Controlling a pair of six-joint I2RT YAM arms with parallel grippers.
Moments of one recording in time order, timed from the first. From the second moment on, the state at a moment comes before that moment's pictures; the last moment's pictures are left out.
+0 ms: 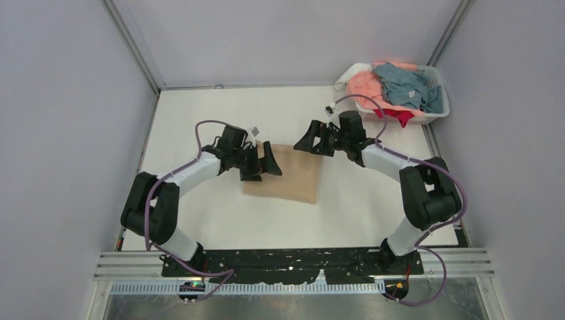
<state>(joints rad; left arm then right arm) -0.41 1.56 0.98 -0.30 0.50 -0.60 0.35 1.62 0.96 0.11 -0.55 0.58</state>
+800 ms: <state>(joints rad) -0.39 1.44 0.80 -0.28 0.38 -0.61 0.37 1.71 1.03 0.06 -0.42 0.51</state>
